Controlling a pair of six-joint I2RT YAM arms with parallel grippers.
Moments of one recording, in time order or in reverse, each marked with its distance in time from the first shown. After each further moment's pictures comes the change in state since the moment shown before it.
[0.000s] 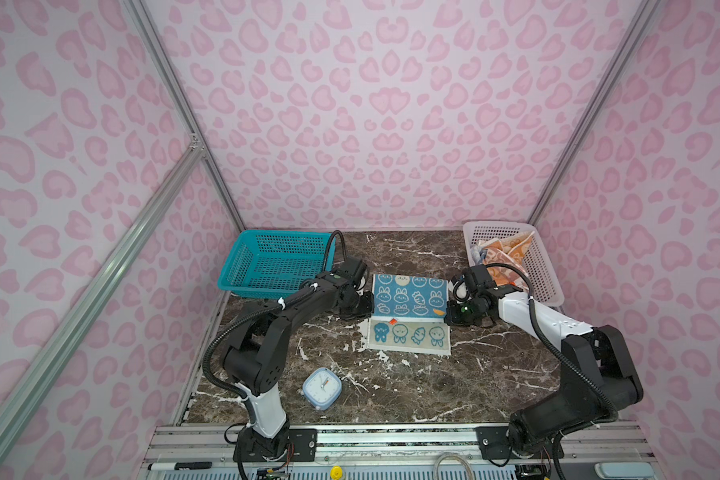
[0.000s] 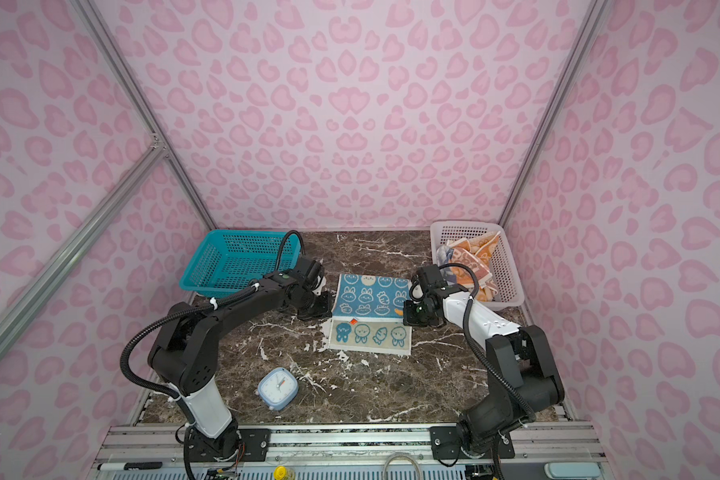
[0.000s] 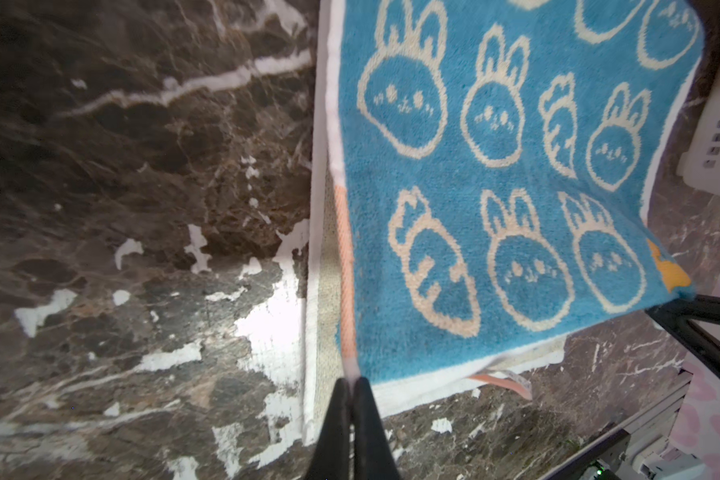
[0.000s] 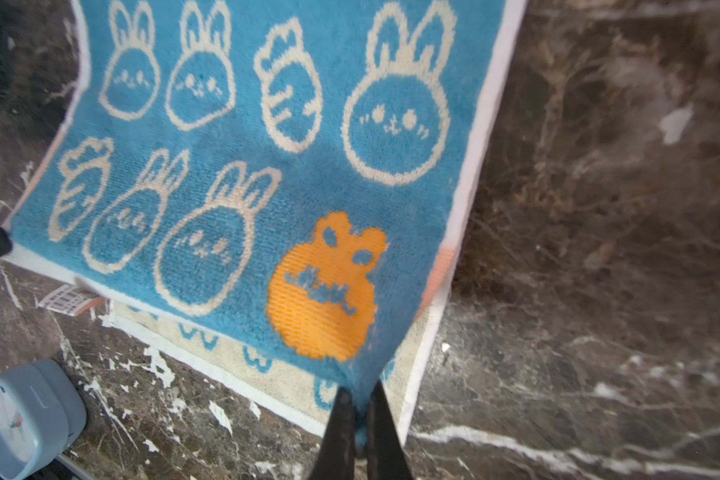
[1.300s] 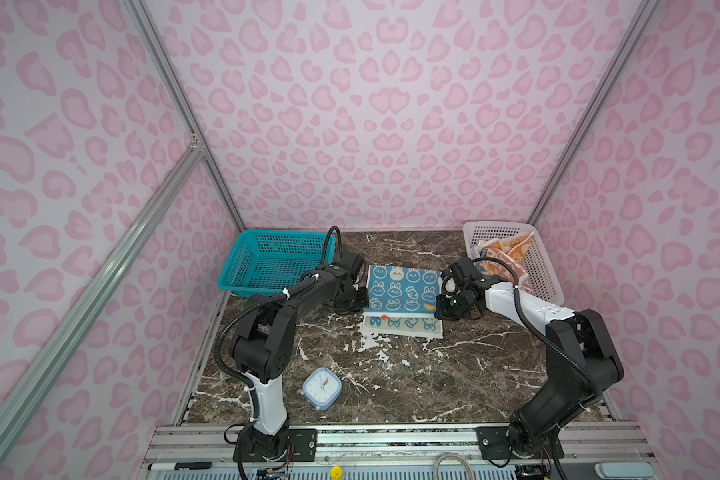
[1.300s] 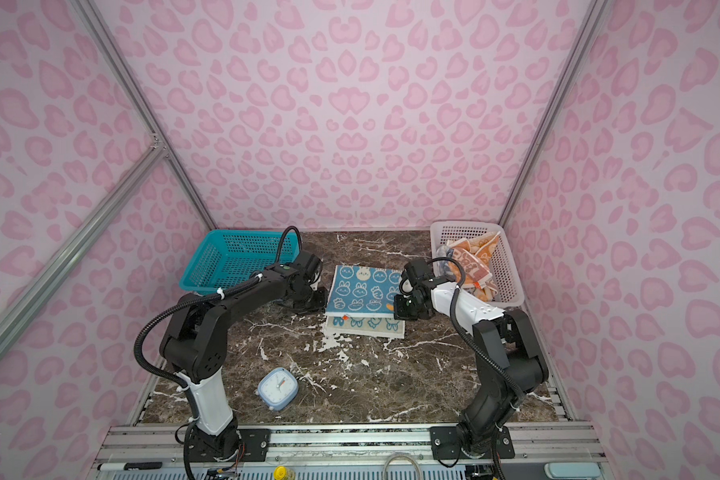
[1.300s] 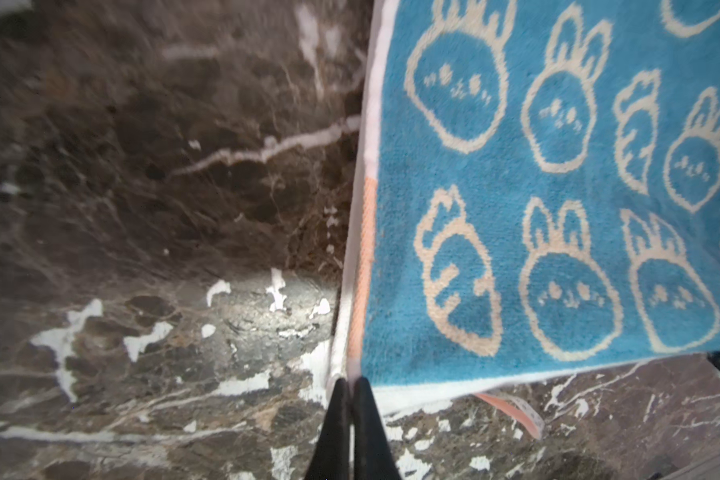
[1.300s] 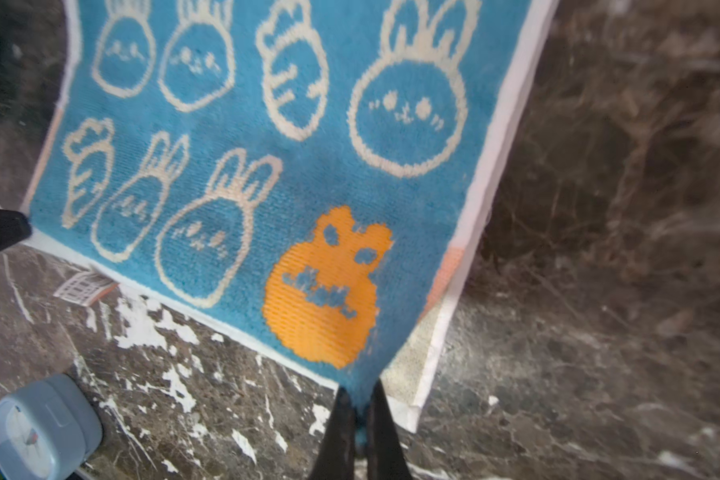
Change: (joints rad) left arm 0.055 0.087 0.093 -0.085 -0.058 0.033; right arm 0.055 0.119 0.111 -0.016 0.007 0.037
